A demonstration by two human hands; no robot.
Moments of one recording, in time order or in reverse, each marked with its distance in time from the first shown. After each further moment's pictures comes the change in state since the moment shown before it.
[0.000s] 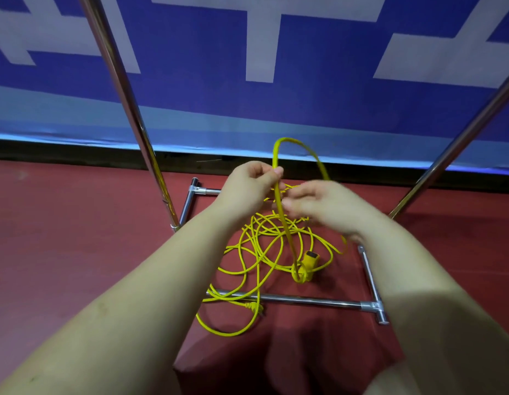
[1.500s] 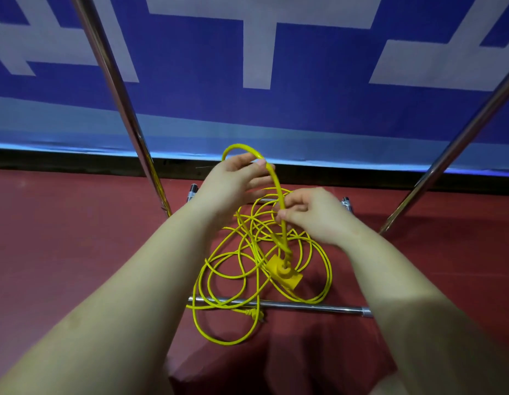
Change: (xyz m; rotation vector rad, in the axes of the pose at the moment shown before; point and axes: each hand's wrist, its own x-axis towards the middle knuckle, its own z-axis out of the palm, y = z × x) left_hand 0.008 0.009 -0.019 -0.259 -0.019 -0.054; right_hand 0.013 0.008 0.011 -0.229 0.102 -0.118
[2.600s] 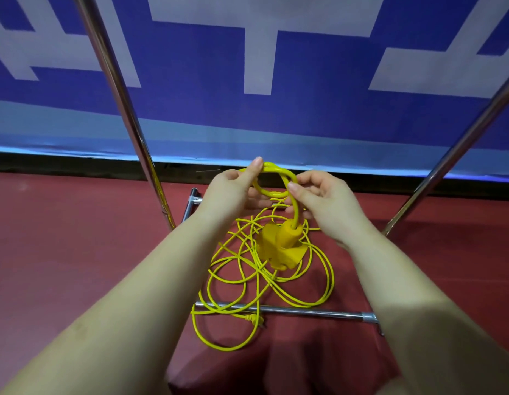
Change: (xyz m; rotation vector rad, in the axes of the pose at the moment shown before) left_hand -0.009 0.002 0.002 0.194 0.166 -0.037; right_hand -0.005 -0.015 -0.009 0.503 0.194 -0.051
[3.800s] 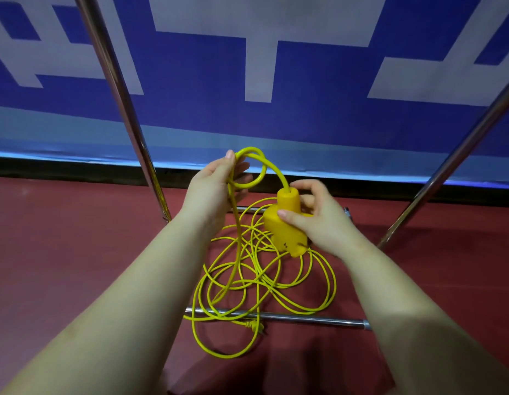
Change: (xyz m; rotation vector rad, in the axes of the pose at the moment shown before) left_hand 0.014 0.005 -0.015 -0.296 0.074 0.053; right_hand 0.006 0.020 0.000 -0.172 -0.048 -0.034
